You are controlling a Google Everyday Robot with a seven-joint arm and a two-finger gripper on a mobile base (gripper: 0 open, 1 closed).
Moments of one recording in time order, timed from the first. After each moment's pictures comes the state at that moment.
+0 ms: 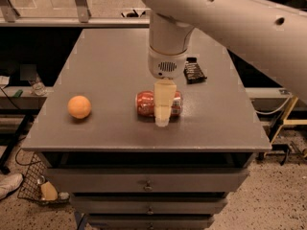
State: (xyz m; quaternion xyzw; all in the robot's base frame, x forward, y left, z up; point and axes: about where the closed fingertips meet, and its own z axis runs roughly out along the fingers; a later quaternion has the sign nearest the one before) arm 0.520 -0.025 0.868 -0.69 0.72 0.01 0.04
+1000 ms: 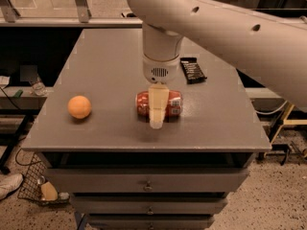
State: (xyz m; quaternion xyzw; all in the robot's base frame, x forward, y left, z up) arm 0.532 -0.017 0.846 -0.67 0.74 0.00 0.02
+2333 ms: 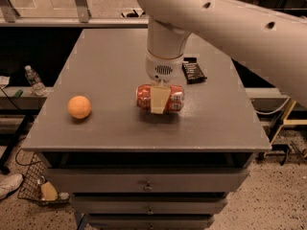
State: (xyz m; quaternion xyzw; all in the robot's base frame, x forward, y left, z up) arm 0.532 -0.013 0.853 -0.68 0.73 0.02 0.05
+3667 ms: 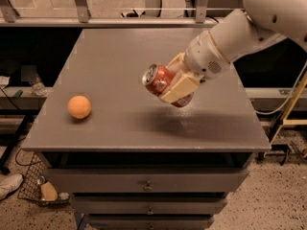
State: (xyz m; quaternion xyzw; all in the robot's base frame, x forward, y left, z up) arm 0.522 -0.031 0.903 -0.67 0.64 0.24 0.29
